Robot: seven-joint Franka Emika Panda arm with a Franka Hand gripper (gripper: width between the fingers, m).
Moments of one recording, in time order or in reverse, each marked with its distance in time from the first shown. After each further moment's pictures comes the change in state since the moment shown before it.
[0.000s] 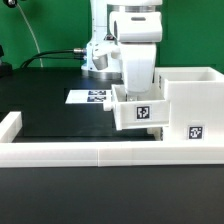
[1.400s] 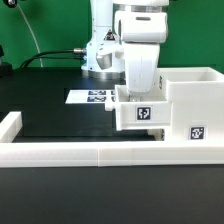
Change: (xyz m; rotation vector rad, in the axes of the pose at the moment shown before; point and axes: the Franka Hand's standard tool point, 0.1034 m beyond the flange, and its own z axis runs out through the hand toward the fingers) arm 0.004 0.005 0.001 -0.001 -0.008 0.084
